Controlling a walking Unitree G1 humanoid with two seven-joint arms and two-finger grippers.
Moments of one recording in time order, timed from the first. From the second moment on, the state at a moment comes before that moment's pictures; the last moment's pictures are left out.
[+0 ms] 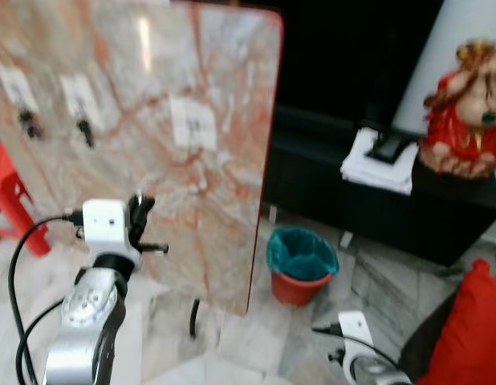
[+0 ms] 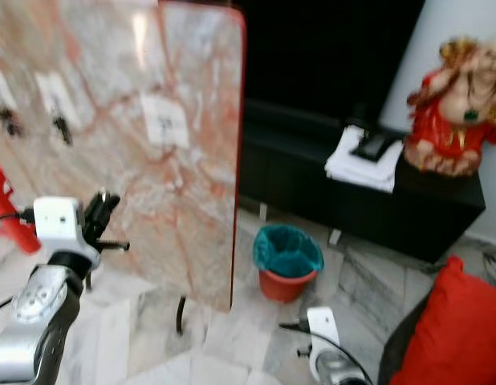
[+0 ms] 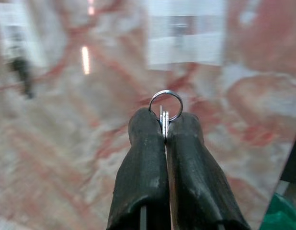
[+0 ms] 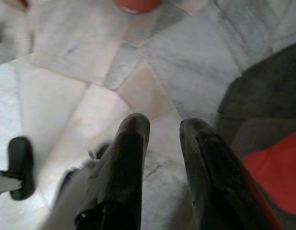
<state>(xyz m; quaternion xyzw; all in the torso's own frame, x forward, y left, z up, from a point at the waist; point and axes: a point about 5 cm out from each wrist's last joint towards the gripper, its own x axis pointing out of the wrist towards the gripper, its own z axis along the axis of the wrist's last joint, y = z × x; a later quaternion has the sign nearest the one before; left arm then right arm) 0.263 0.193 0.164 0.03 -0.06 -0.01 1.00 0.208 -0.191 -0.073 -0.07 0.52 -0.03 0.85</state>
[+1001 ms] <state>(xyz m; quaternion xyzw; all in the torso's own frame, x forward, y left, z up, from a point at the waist) 0.263 0.177 0.164 0.00 -0.05 -0.05 1.00 0.203 -0.197 -0.075 -0.07 0.53 -0.04 0.84</state>
